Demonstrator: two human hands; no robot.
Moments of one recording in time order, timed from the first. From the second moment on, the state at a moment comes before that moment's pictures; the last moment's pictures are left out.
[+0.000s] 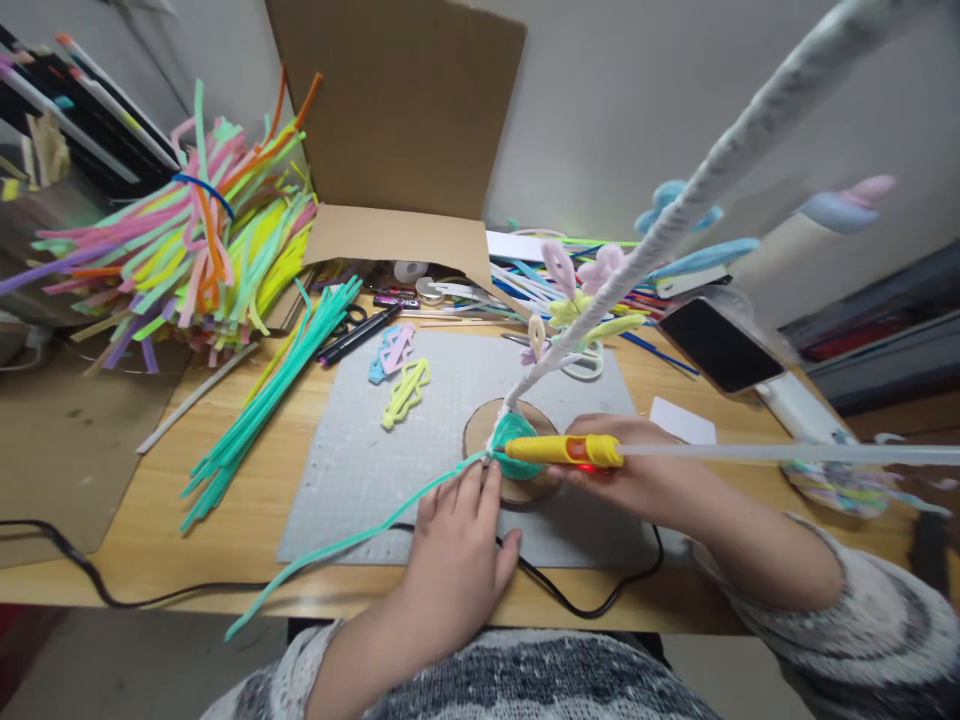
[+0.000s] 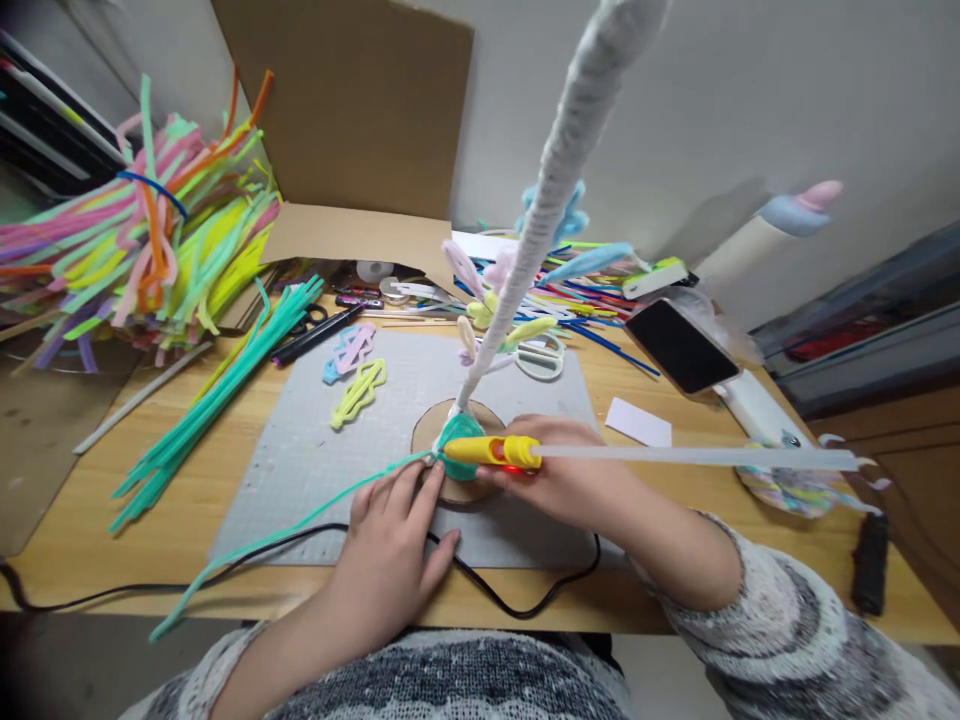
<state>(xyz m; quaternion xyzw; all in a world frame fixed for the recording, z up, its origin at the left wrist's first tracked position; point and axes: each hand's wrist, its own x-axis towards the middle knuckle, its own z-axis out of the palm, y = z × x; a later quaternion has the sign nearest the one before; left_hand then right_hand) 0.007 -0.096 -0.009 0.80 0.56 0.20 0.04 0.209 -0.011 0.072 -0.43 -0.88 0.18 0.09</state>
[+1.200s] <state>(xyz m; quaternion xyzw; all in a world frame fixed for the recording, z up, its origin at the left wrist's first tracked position) 0.008 -0.098 -0.010 0.80 0.57 0.20 0.04 0.187 0.002 0.099 -0.49 -0.86 0.11 -0.08</state>
